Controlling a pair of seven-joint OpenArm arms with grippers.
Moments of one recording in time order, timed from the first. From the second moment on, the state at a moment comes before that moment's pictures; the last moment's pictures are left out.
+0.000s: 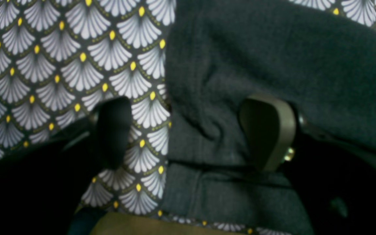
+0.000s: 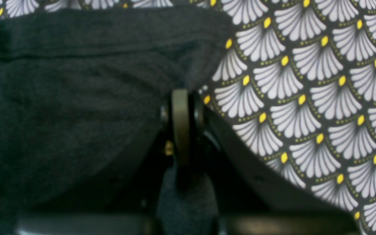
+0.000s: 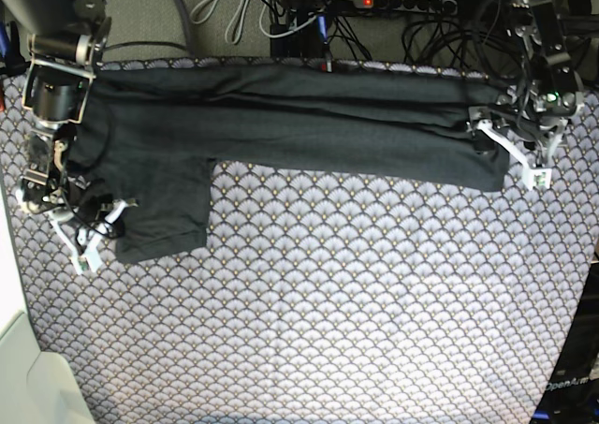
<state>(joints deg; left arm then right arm) 11.2 -13.0 -23.9 95.6 -13.6 -15.2 54.5 19.0 18.1 17.5 52.6 2.0 39.2 -33.3</state>
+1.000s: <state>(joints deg) 11.3 -13.0 -23.4 95.4 -13.6 -15.2 54.1 -11.8 15.1 26.1 109.8 7.3 39.9 -51.4</state>
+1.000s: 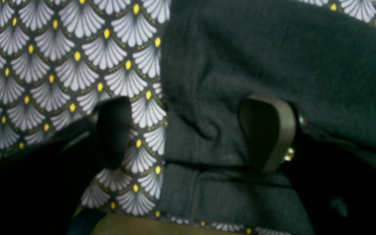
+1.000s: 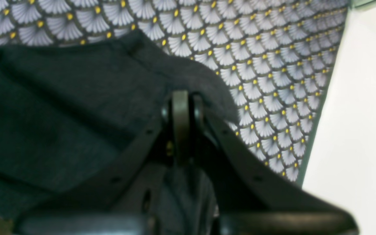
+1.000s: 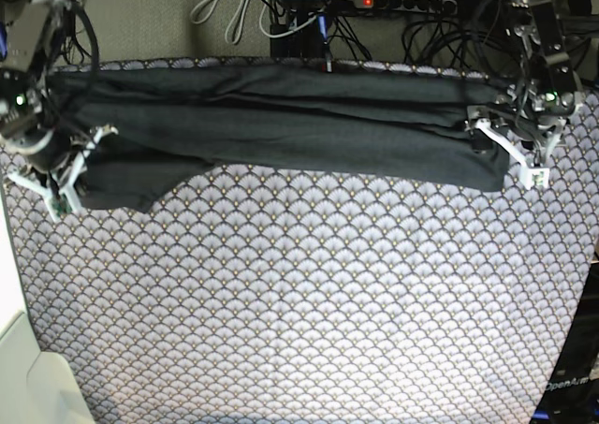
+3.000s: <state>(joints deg) 10.8 -13.1 -23.4 95.4 -14.0 -17.0 54.1 -28.3 4.3 34.0 112.6 7.1 40.1 -51.0</state>
